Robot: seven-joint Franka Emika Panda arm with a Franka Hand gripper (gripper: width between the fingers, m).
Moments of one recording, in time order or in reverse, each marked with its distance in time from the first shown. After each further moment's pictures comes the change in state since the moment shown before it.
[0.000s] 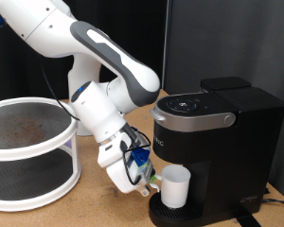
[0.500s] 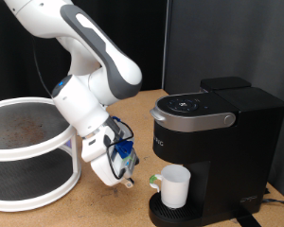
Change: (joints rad) arm -0.207 0.193 0.079 -0.078 0.001 -0.286 0.001
